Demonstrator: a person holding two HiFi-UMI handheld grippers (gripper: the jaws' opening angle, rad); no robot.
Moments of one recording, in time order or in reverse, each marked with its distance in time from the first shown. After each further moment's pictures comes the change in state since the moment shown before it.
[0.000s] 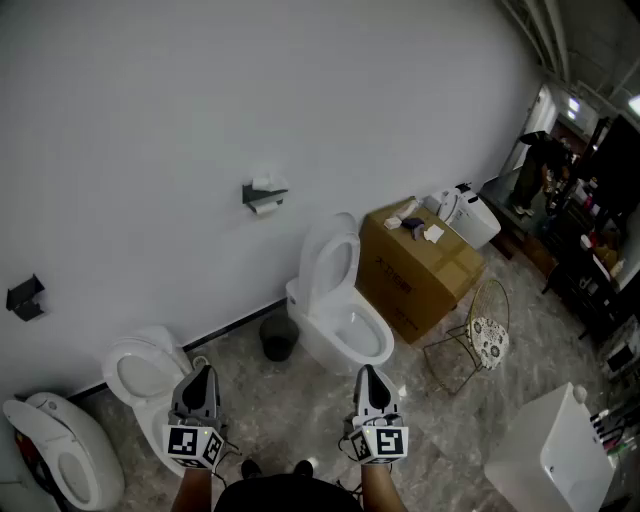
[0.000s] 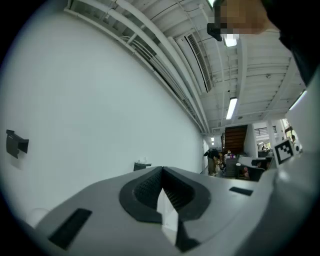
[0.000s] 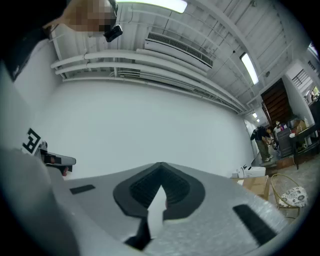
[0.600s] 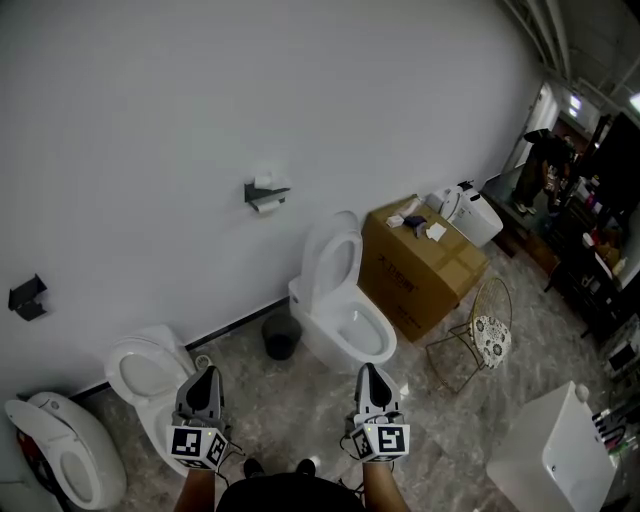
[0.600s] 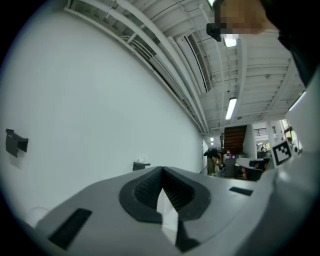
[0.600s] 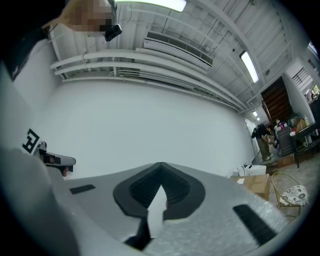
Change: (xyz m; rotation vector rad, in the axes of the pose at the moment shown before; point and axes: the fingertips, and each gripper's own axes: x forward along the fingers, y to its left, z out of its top) left arm -0.002 -0.007 -0.001 -0.010 -0.002 -0.008; right arm 0.002 0.000 -0.003 0.006 0.007 0.008
